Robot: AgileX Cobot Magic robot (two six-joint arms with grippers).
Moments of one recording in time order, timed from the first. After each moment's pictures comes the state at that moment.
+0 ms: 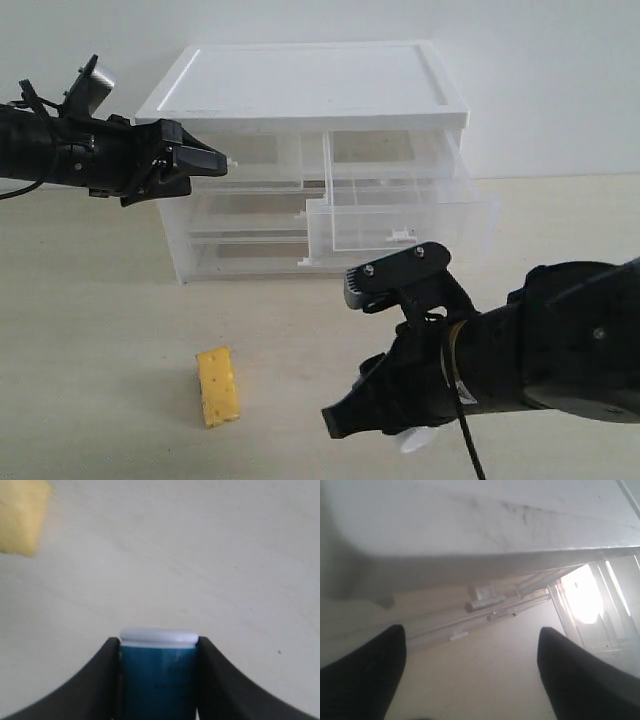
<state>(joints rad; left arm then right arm) -0.07 1.89 -1.25 -1.42 0.77 1.15 0.79 1.57 -0.68 -0.64 0.12 0.86</state>
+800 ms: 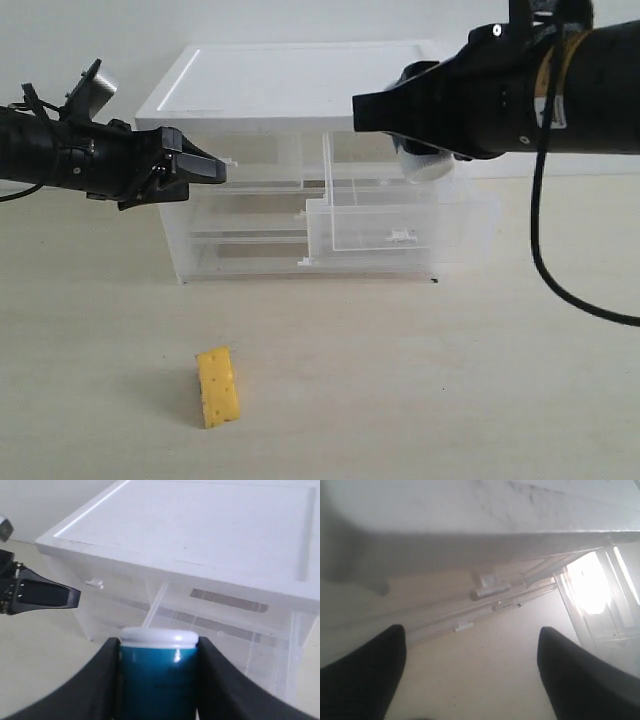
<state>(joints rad) -0.07 1.89 -1.25 -1.37 0.77 1.15 0.62 1.31 -0.96 -0.66 0.13 0.85</state>
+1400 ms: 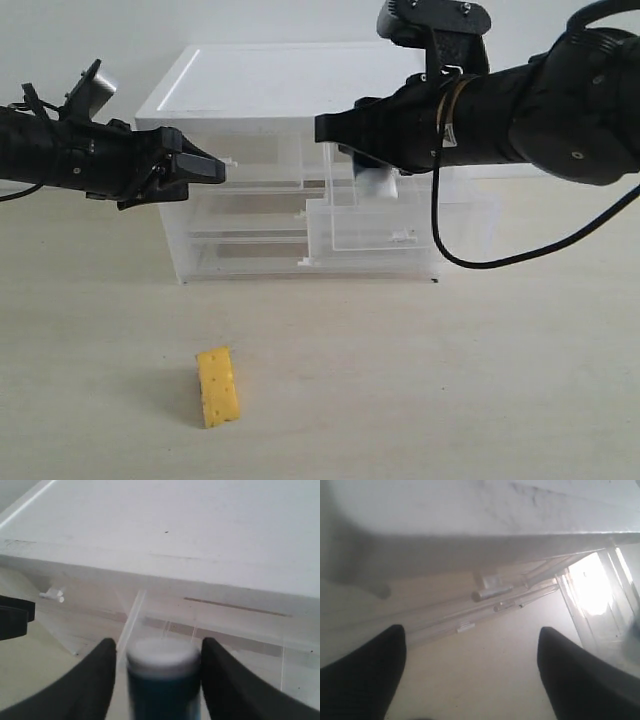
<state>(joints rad) -0.07 1.89 -1.25 -1.37 0.76 1.14 0.55 1.62 -1.11 -0.66 0.02 0.93</state>
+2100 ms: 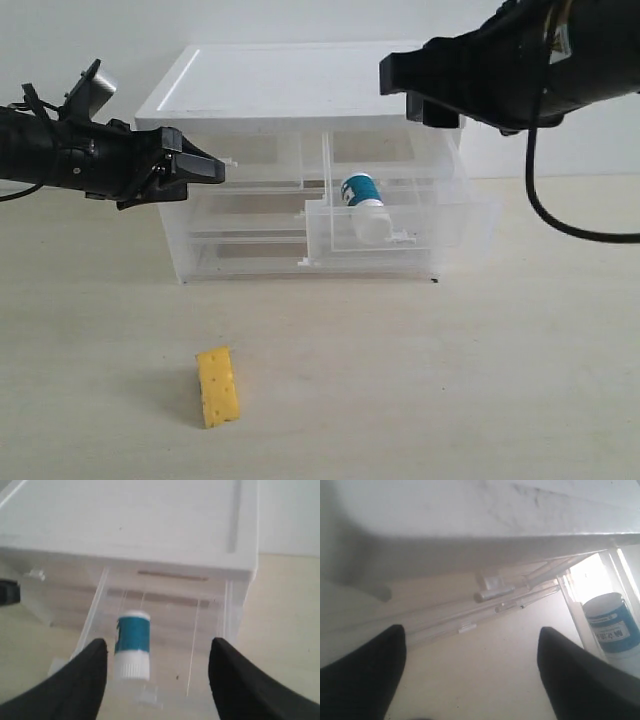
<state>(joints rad) -0.07 1.89 -1.25 -1.37 0.76 1.14 0.61 1.32 -1.13 -0.42 0.50 0.67</state>
